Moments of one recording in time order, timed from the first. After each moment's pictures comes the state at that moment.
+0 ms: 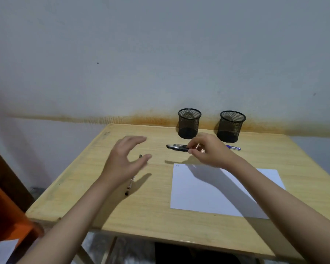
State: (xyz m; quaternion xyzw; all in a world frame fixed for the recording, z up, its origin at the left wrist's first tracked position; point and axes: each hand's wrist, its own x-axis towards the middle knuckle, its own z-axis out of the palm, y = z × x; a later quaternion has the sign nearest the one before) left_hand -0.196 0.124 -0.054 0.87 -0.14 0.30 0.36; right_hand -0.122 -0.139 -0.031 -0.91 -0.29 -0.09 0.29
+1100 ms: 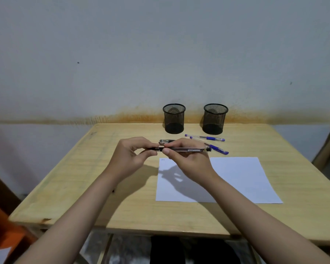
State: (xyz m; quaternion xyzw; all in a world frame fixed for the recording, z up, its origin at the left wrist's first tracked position) left_hand -0.192 0.067 -0.041 0.82 -0.25 0.26 0.45; right_hand -0.202 -0.122 -0.041 -0.74 -0.21 -0.12 0.63
